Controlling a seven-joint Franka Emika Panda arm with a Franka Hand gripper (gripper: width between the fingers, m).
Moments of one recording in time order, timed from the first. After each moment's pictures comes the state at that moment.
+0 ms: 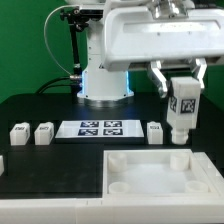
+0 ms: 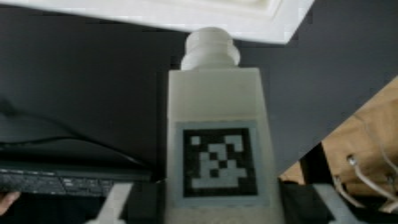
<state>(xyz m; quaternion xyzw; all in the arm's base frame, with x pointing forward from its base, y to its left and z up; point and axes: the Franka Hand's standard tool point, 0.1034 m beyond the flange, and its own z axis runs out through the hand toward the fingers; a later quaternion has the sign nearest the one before) 0.635 0.088 0.151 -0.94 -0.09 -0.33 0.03</state>
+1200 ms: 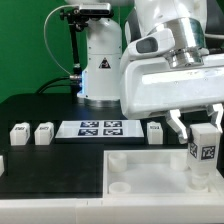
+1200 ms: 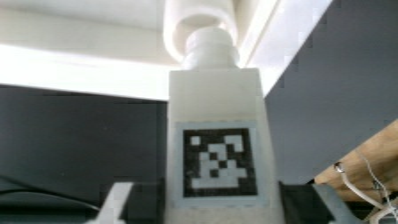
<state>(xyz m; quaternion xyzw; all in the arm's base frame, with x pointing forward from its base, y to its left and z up) 0.626 0.119 0.096 -0.94 -0.10 -0.31 0.05</state>
